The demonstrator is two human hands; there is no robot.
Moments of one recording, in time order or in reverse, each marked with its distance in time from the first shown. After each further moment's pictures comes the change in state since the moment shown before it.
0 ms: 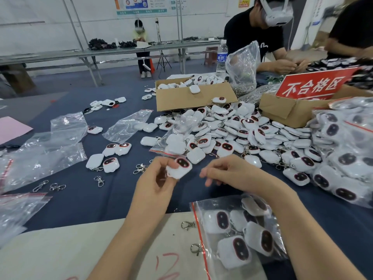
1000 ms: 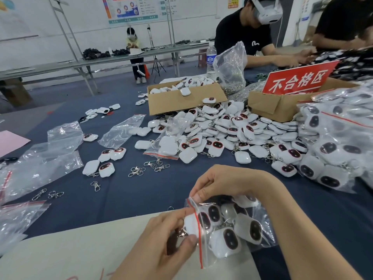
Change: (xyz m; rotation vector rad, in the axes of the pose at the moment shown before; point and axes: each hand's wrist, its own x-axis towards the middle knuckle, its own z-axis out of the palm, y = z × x) left_hand -0.083 -0.006 -0.008 0.322 -0.404 -0.004; right_hand -0.023 -0.016 0.004 -0.011 -0.291 0.069
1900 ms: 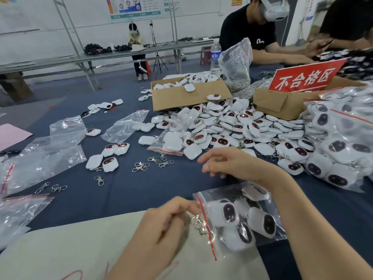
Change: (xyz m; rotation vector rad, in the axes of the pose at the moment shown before) left_hand 0.011 0.014 -0.013 -0.274 0.002 0.033; right_hand 0.011 0.014 -0.016 0.079 0.287 -0.116
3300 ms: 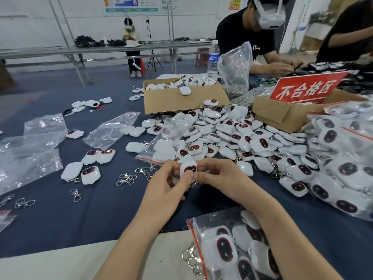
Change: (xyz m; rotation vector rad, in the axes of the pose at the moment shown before) left_hand 0.123 -0.032 0.010 -0.280 0.221 -0.021; right_hand 0.027 0.018 0.015 0.135 0.205 -0.093
